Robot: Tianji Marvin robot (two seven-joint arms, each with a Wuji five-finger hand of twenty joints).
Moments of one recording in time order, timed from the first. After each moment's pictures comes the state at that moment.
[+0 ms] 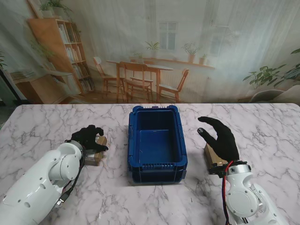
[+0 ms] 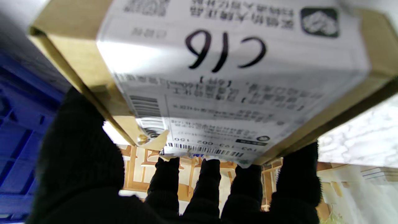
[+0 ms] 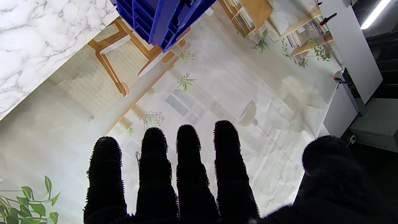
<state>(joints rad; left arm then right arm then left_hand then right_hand) 1.40 -1.05 -1.18 -1.46 0.92 0.20 -0.21 -1.76 -1.19 1.42 -1.64 -0.50 -0.33 -0.40 0.78 -0.41 0.00 0.13 0.30 0.05 0.50 0.90 0.20 0.19 0.35 0.79 0.28 0.30 0.36 0.85 0.39 0.50 0.81 0.42 0.37 -0.11 0.31 -0.06 0.49 0.03 0.50 0.34 0.57 0.15 0.44 0.26 0.55 0.17 0.17 0.23 0.13 0.40 0.85 0.32</state>
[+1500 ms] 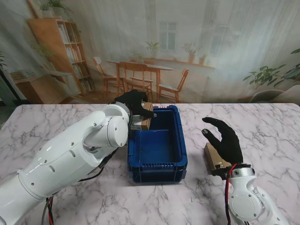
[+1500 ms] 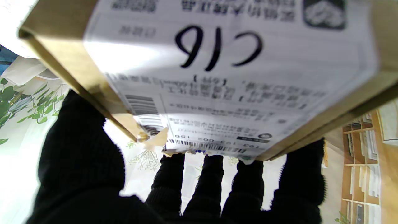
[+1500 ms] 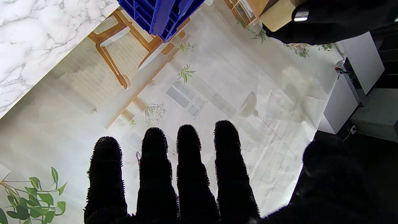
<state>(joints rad) 0.92 -1.09 -0.68 -1.69 0.65 0.70 -0.30 -1.79 -1.19 1.45 -1.65 -0.49 -0.35 -0.42 0.78 -0.40 0.00 0.11 0.37 0.12 0.47 0.86 0.28 0.23 0.35 0.75 0.34 0.32 0.37 0.84 0.45 0.53 0.81 0.42 0.37 -0.11 0.31 -0.06 0.49 0.03 0.50 0.34 0.57 0.15 0.44 0.26 0.55 0.17 0.17 0.23 0.13 0.40 0.85 0.32</state>
